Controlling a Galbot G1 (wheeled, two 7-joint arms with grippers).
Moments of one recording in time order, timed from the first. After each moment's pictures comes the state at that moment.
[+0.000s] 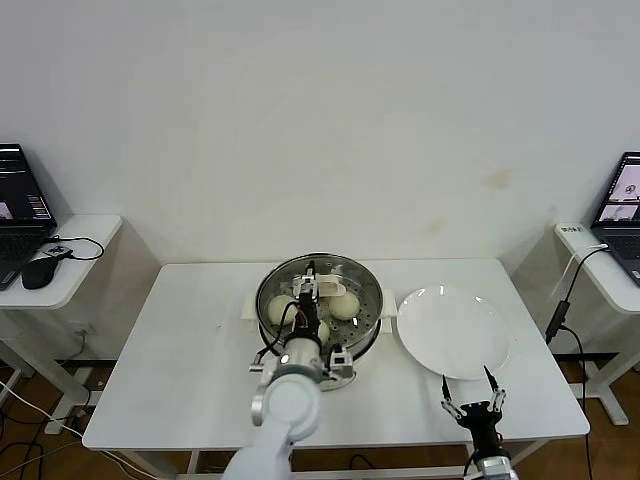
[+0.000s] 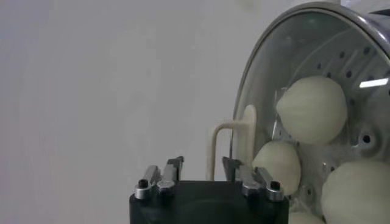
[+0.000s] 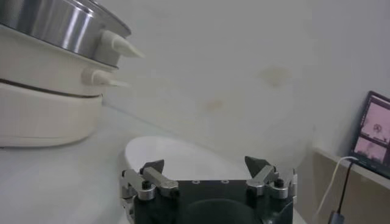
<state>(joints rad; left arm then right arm) 1.05 -1.55 -0.06 -1.85 1.55 0.41 0.31 -1.50 1.48 0.73 1.62 -0.26 0.40 -0.03</state>
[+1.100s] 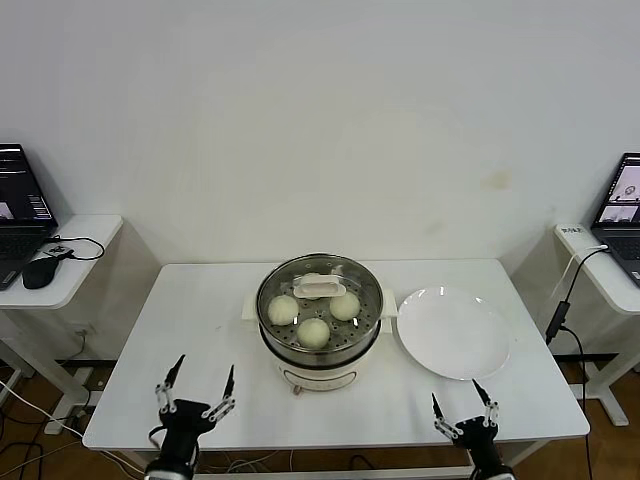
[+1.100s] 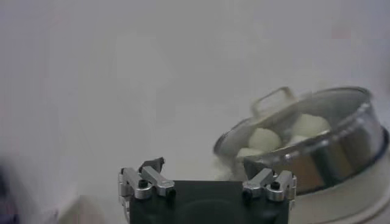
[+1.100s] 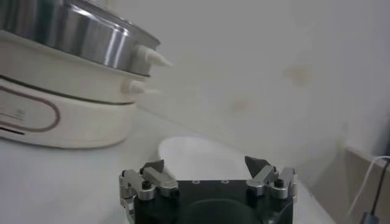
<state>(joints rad) 1.77 -1.36 -0.54 -2.16 0.12 -0.09 -0.09 -1.64 1.36 0.65 1.75 -0.10 0.34 -0.10</state>
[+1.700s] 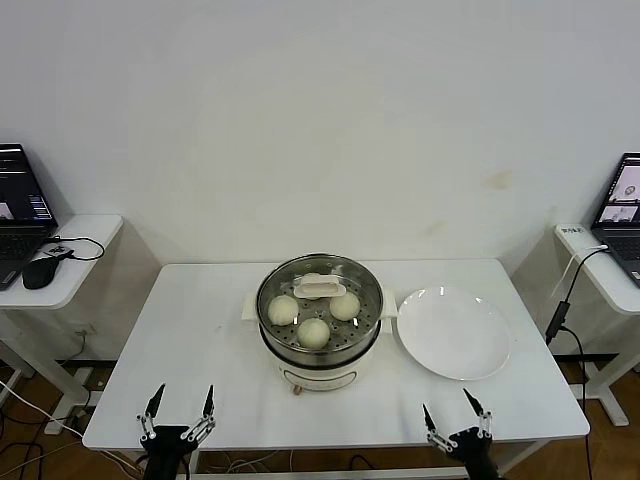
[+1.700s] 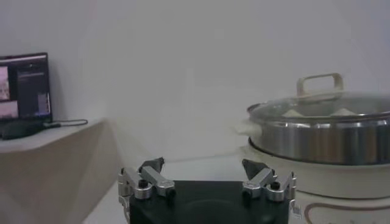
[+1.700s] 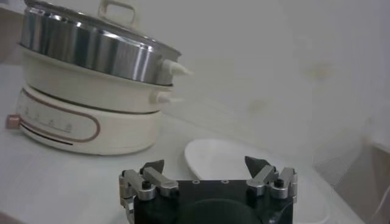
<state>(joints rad) 1.82 -1.36 -0.59 -2.07 -0.13 -0.18 -0.08 -1.72 1.32 0.62 1.83 -0.04 0.31 -0.11</state>
